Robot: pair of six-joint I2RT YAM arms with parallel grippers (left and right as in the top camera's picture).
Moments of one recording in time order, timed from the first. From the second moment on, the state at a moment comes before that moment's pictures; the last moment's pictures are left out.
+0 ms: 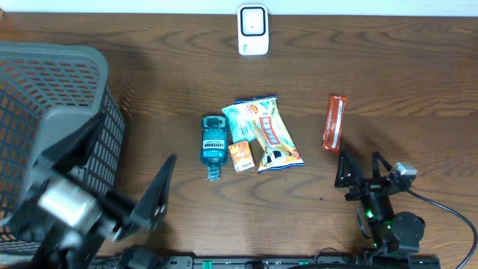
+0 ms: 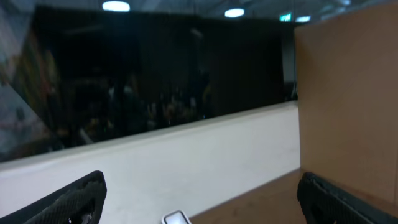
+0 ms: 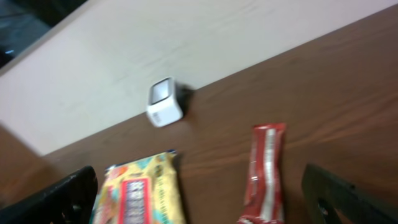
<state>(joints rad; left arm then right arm) -0.44 0.49 1.20 -0.43 0.13 0.03 -0.09 0.01 0.01 -0.05 -0.29 0.52</state>
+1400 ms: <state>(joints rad) -0.05 0.03 0.95 -0.24 0.04 -0.09 -0.09 0.01 0.01 -0.05 -0.70 0.62</state>
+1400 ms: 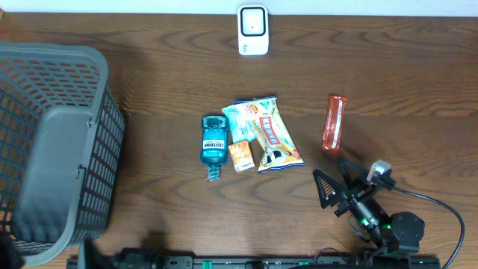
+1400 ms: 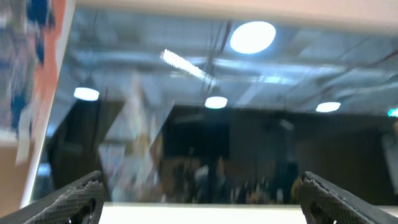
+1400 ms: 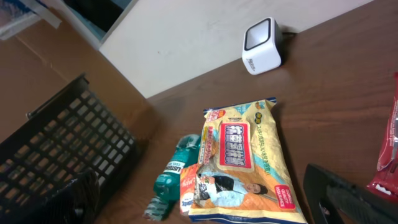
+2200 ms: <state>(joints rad) -0.05 0.12 0.26 -0.14 0.23 -0.15 -0.09 0.02 0.01 -0.05 -0.69 0.58</state>
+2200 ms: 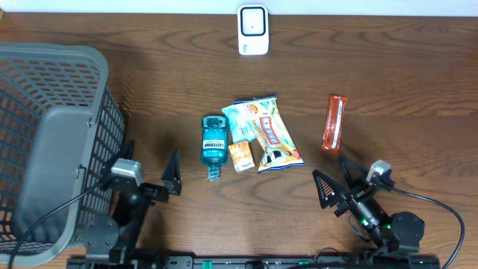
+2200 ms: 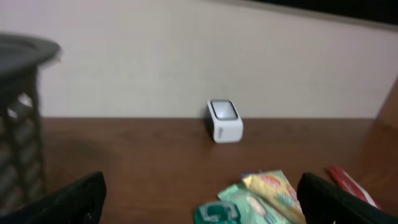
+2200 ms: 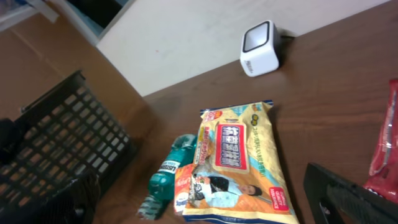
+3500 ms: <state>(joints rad) -0.05 0.12 0.08 -0.26 0.31 -0.15 0.55 1.32 0.85 -0.43 -0.08 0.35</state>
